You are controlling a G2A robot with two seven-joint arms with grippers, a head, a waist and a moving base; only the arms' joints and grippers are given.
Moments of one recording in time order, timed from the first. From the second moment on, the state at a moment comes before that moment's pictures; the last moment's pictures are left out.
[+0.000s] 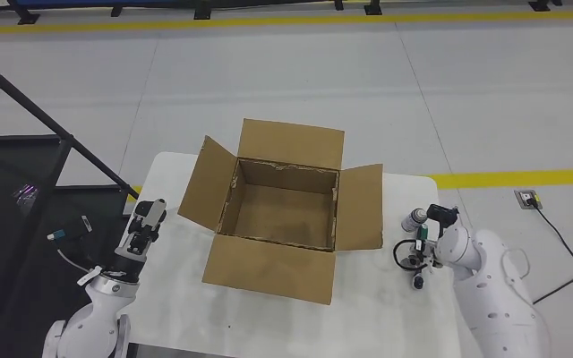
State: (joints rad) left arm 1.38 -1.31 -1.79 -1.87 0.24 -0.36 -0.31; right arm -0.82 -1.24 1.48 -1.21 -1.16 0.34 1.22
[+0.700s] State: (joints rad) left arm 1.38 -1.31 -1.79 -1.87 0.24 -0.36 -0.31; right arm -0.76 -1.25 1.45 -1.10 -1.12 0.42 1.17
